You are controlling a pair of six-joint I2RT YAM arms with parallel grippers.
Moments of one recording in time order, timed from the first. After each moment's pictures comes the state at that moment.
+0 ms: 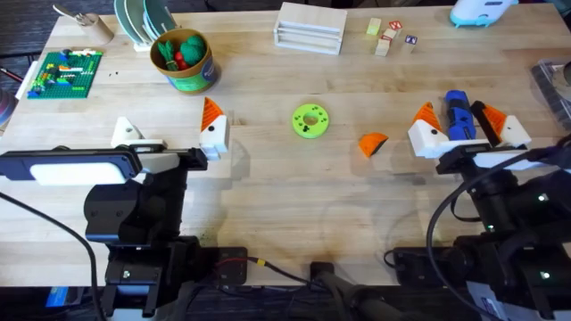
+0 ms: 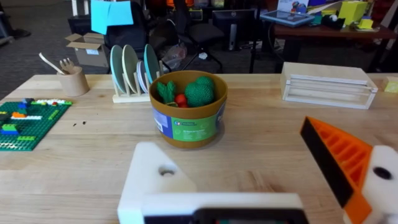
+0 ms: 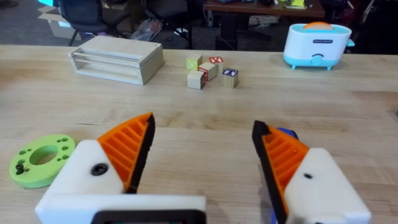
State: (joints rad) left arm 0.00 0.00 0.01 -0.02 -0.02 0.00; right arm 0.01 0.00 0.01 -0.10 -0.03 0.00
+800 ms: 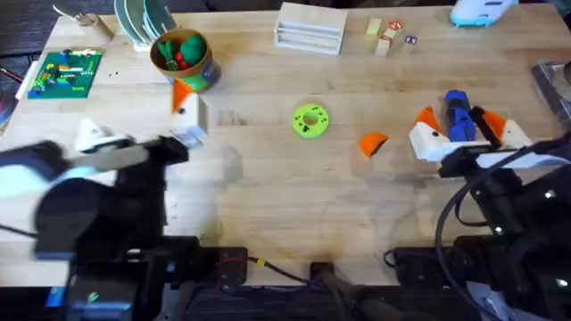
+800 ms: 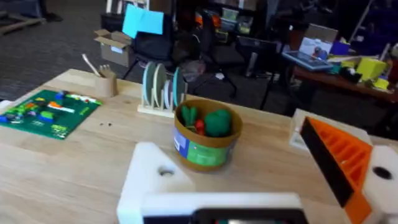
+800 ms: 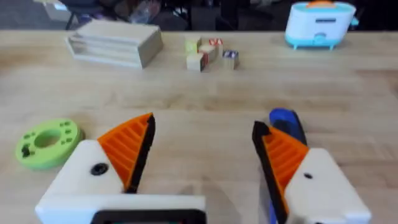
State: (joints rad) left arm 0.00 0.02 0.17 -0.12 -0.14 -0.16; right arm 0.01 0.00 0.06 -0.23 -0.03 0.02
